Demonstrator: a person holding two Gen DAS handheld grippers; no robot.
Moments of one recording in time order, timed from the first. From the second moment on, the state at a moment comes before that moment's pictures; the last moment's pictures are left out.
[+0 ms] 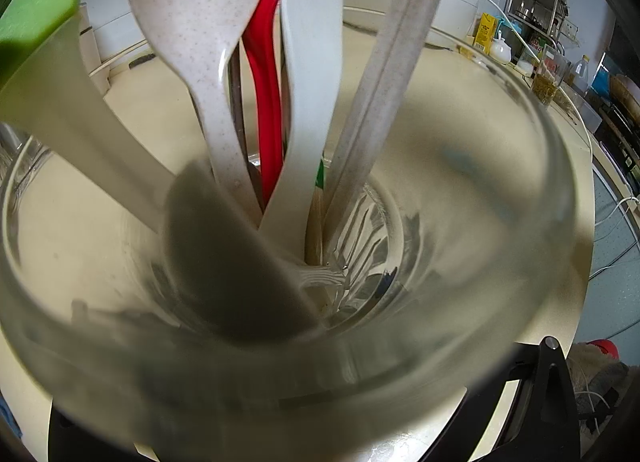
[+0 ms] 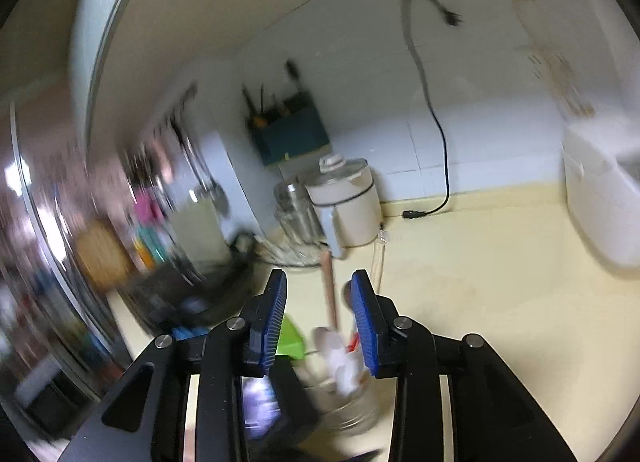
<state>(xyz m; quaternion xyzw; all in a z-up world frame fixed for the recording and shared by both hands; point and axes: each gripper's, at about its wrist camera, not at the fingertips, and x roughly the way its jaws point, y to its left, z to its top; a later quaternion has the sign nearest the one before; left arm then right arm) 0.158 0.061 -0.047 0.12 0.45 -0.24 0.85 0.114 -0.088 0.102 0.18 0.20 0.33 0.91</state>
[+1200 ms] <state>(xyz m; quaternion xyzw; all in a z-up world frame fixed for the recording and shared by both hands) 0.158 0.061 -0.047 0.12 0.45 -0.24 0.85 -0.032 -0.082 0.184 0.41 0.31 0.72 0.47</state>
